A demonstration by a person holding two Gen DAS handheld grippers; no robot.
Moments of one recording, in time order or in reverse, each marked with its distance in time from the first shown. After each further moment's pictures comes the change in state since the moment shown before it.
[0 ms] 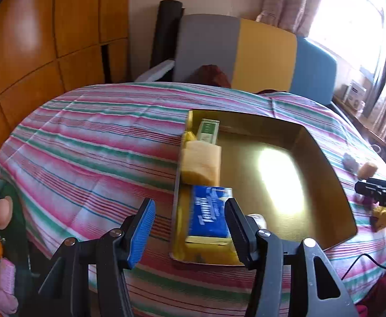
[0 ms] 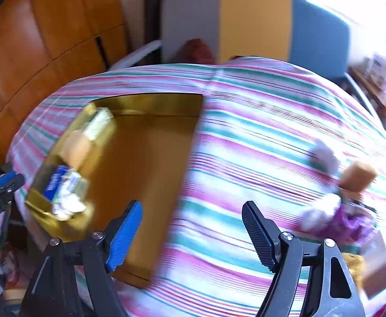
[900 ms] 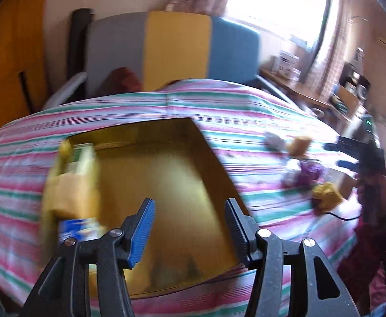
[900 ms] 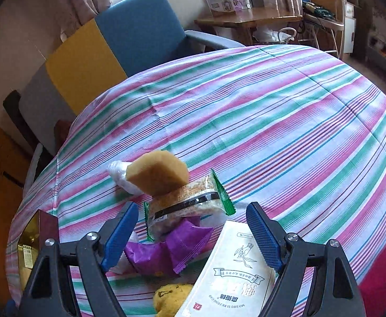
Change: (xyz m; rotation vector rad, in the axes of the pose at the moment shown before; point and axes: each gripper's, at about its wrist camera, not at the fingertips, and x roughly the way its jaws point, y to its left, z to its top) left arm 0.001 -0.159 0.025 0.253 0.053 -0.332; right arm -0.038 -0.266 -0.038 0.717 -0.113 -0.227
